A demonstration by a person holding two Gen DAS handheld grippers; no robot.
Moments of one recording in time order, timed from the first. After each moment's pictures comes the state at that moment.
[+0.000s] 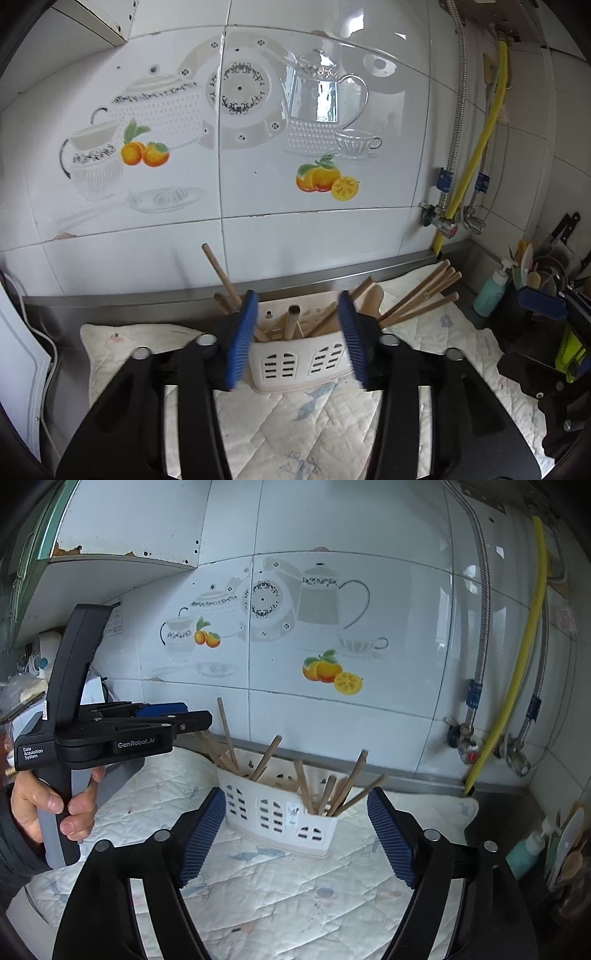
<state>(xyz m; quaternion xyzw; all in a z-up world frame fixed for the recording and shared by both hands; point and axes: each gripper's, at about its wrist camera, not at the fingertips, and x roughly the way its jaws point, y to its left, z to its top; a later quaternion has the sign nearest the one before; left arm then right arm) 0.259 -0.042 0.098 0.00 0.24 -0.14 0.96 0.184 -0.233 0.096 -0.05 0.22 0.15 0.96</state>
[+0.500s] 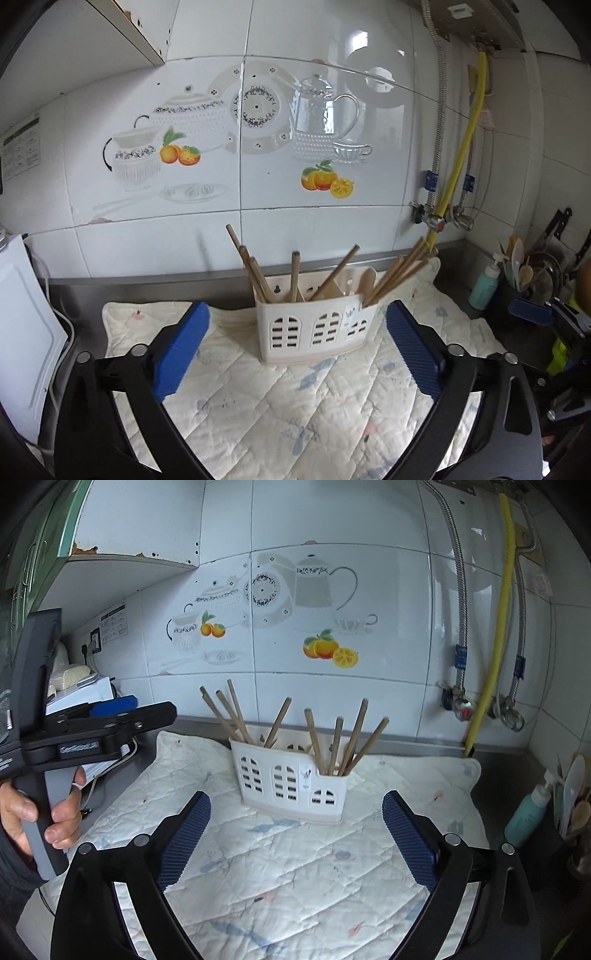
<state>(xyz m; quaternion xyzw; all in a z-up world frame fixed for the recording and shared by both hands) 0.179 -0.028 0.089 0.00 0.21 -0.12 0.97 0.136 -0.237 0.071 -0.02 0.23 0.15 0.96</state>
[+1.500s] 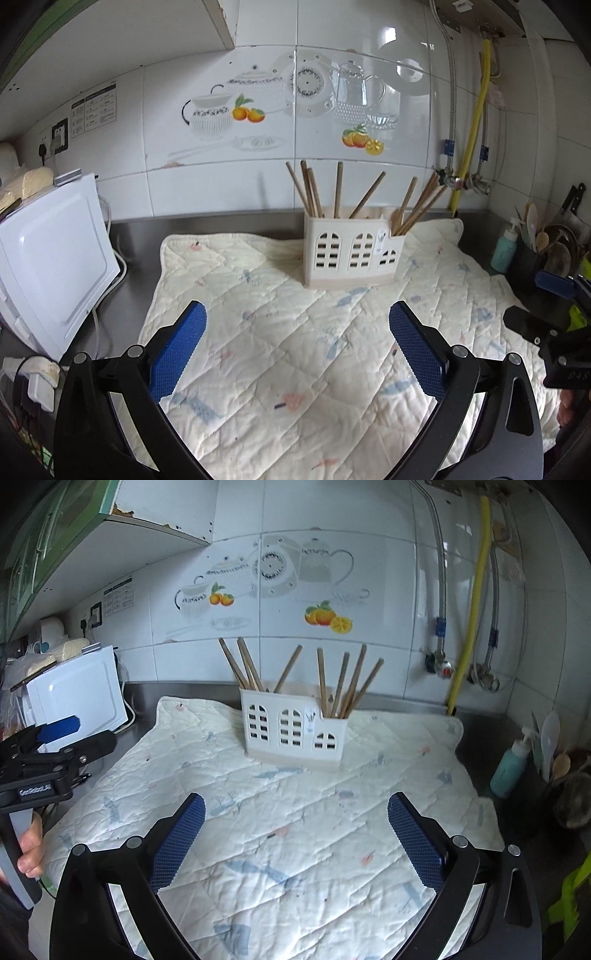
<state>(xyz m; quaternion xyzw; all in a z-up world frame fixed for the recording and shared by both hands) 0.067 0.011 0.030 0.00 0.23 -0.04 0.97 0.061 -0.220 0.027 -0.03 0.25 0.11 0.96</state>
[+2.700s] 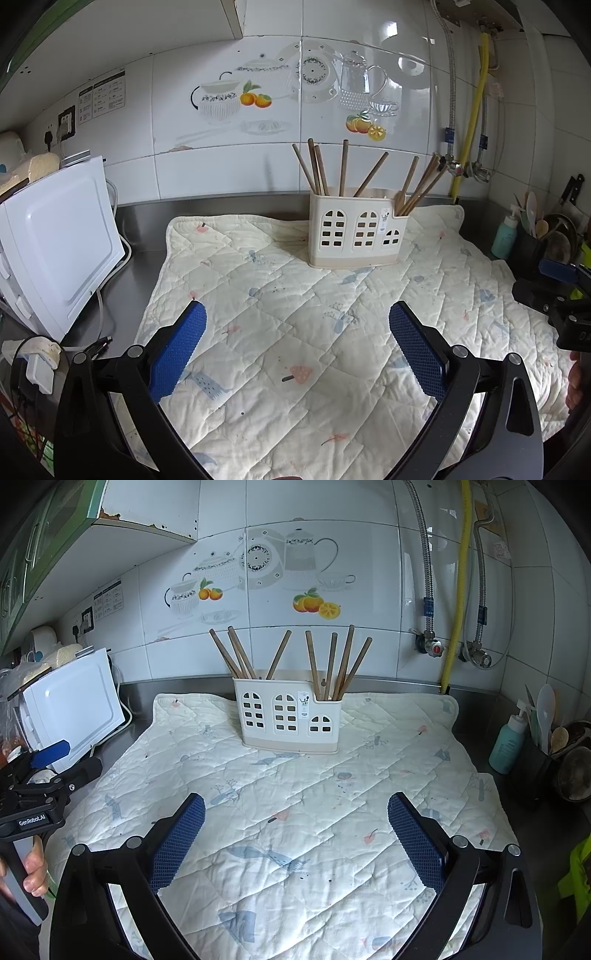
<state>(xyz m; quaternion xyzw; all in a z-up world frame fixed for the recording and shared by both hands) 0.049 0.020 0.009 0.00 0.23 -0.03 0.97 0.052 -0.227 0.017 -0.01 0.26 0.10 0.96</state>
